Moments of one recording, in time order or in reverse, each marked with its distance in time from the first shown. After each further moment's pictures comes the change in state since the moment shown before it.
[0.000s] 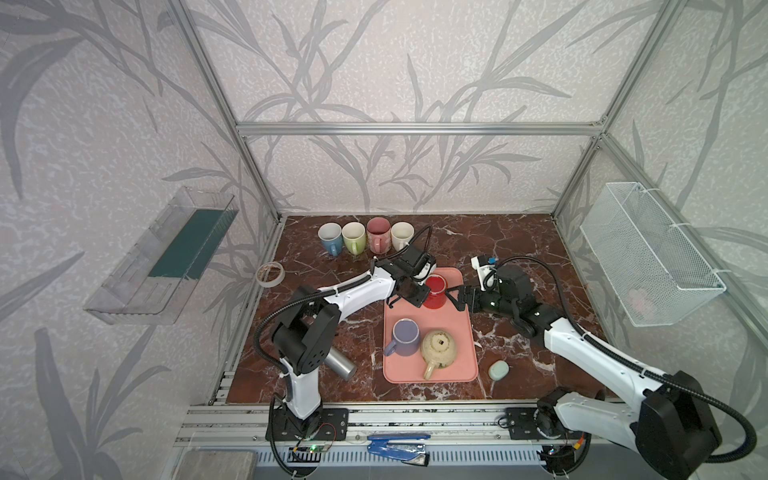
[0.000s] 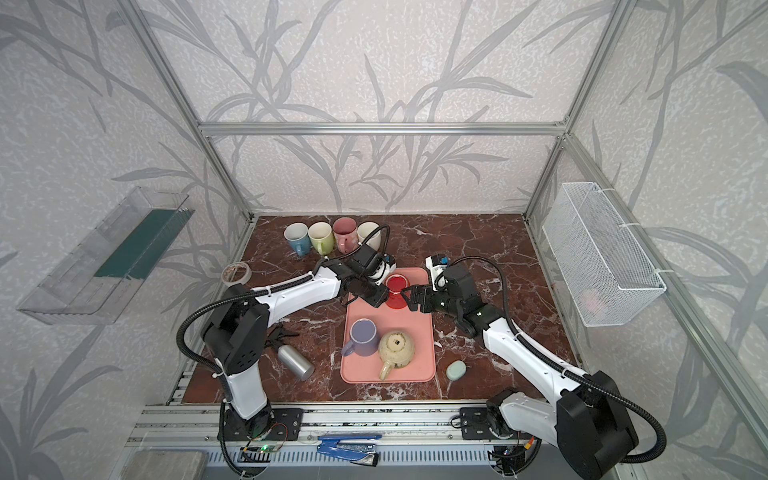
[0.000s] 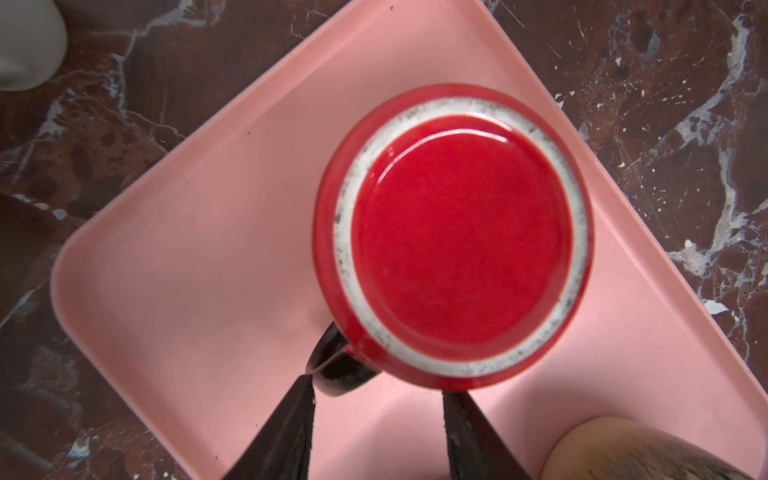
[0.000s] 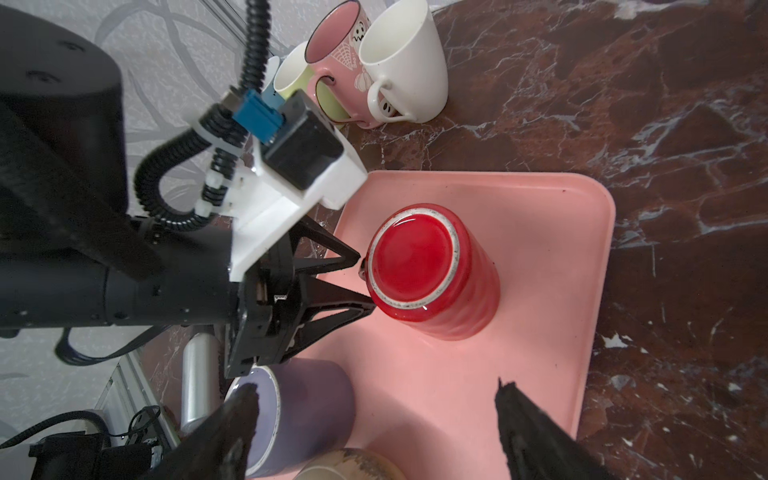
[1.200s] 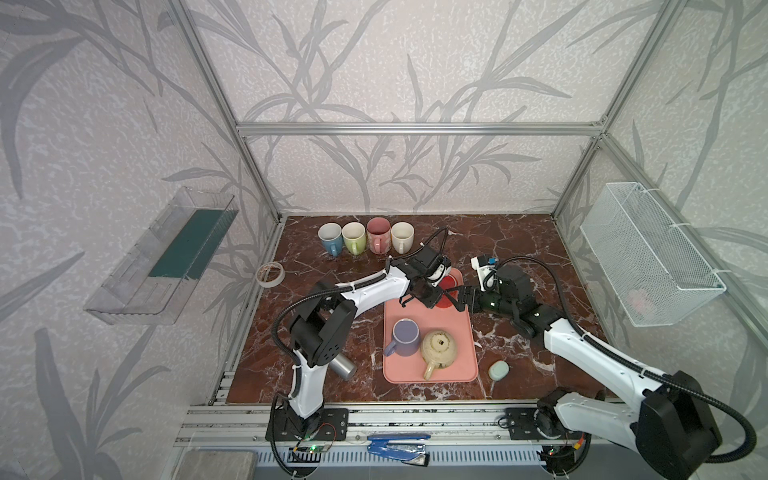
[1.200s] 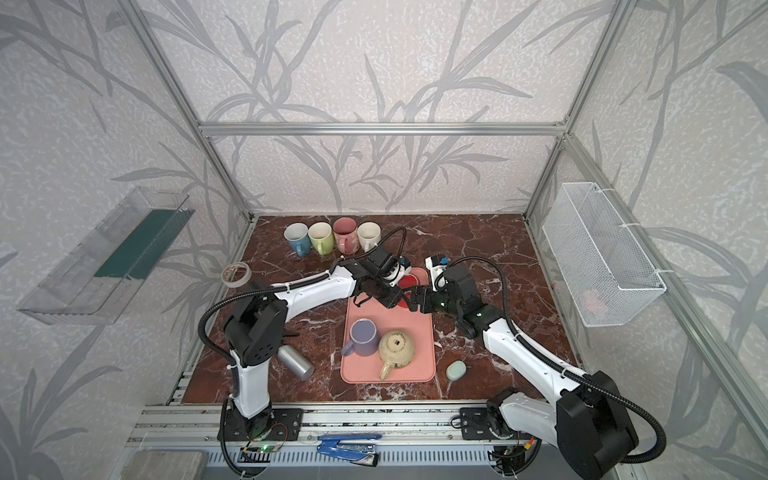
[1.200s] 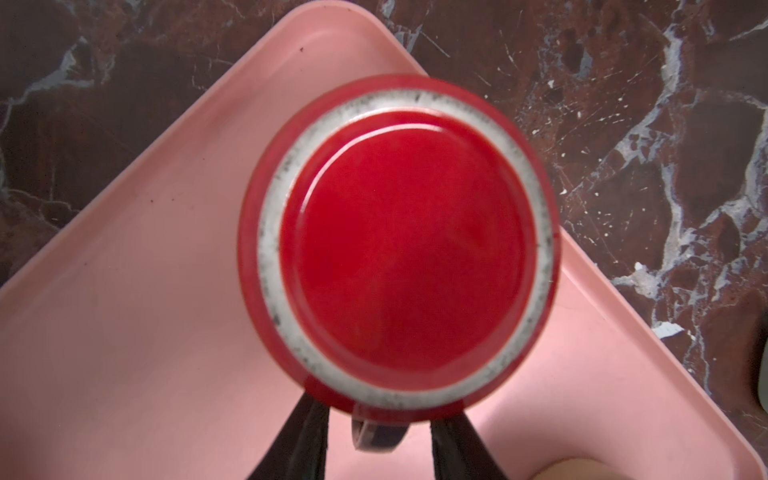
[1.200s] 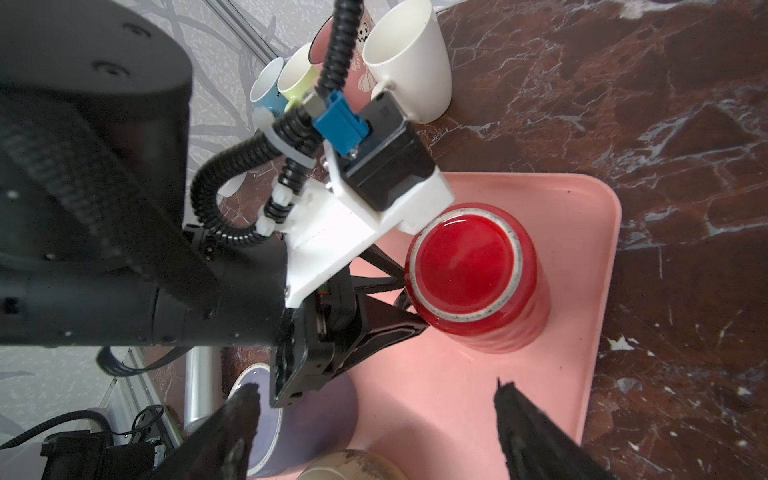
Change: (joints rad) left arm -0.055 0.111 0.117 0.000 0.018 0.008; right arm 0.000 0.000 -0.007 0.011 -0.006 0.003
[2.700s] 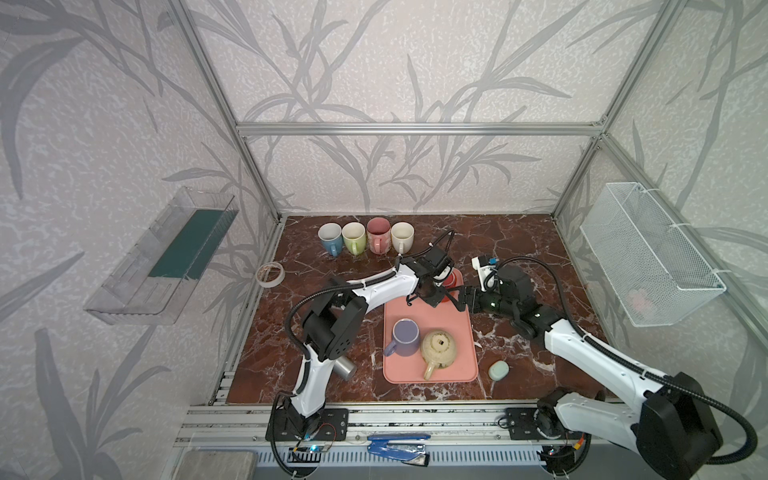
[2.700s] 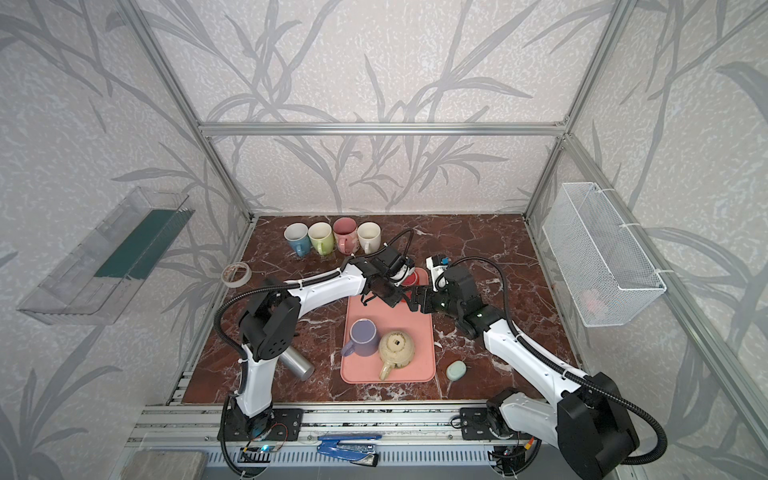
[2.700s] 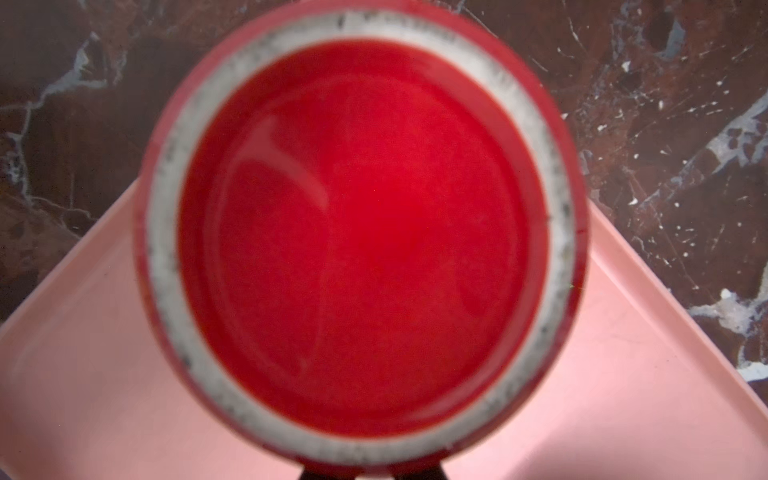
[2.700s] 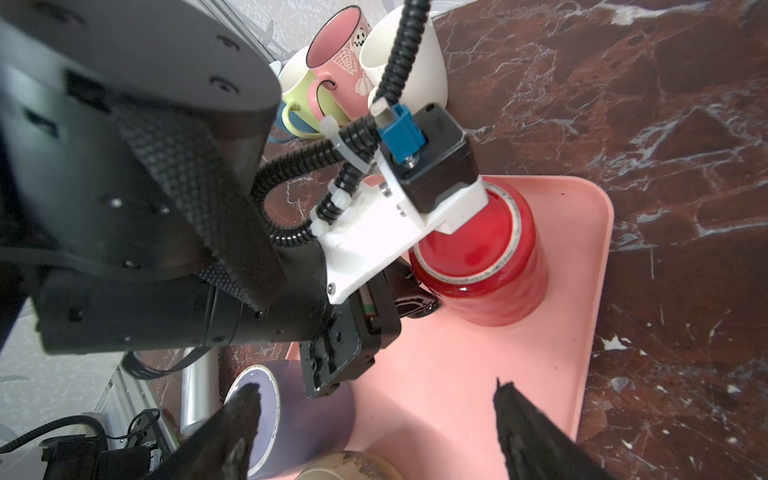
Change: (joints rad) left arm -0.027 0.085 0.103 -0.067 -0.104 0.005; right arm 0.000 -0.010 -0.004 0.000 0.012 0.000
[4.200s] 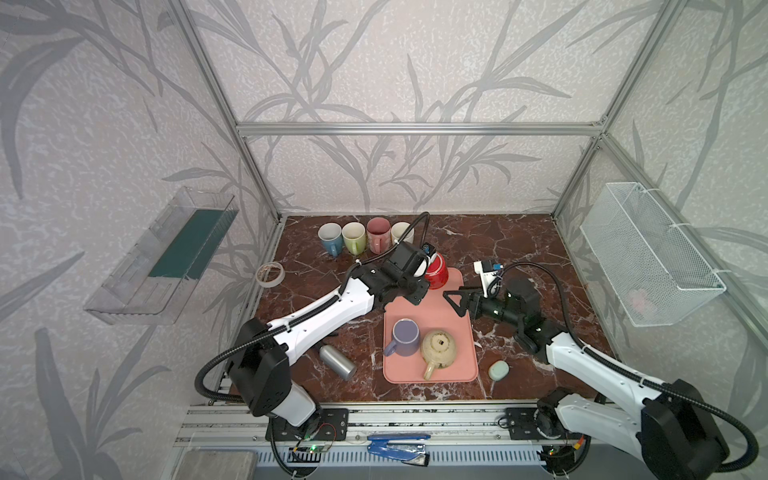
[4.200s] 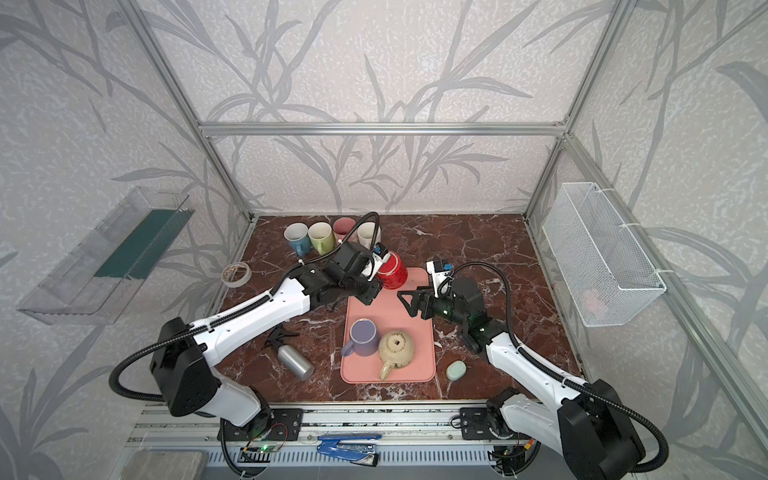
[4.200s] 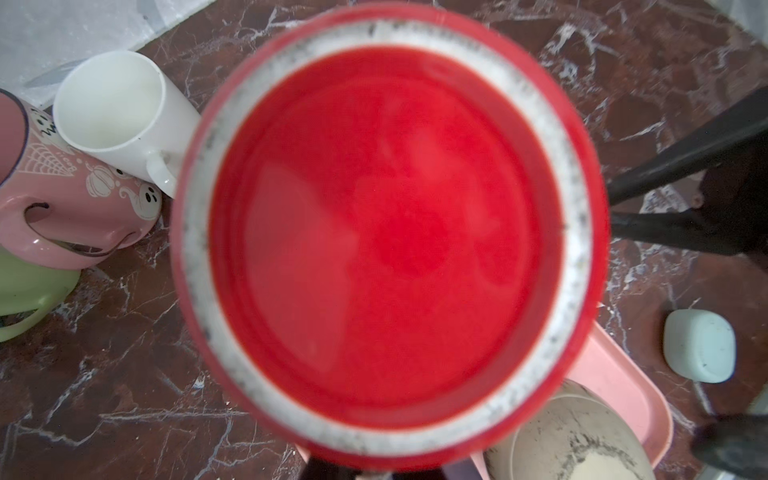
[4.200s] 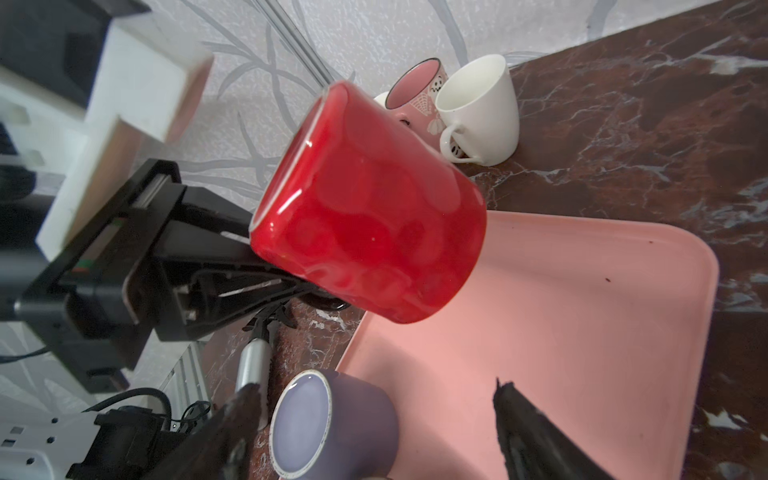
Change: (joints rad) left arm 0.040 -0.545 -0.291 0.066 -0.008 -0.066; right arm 0.000 -0.051 -0.173 0.365 -0.138 0.054
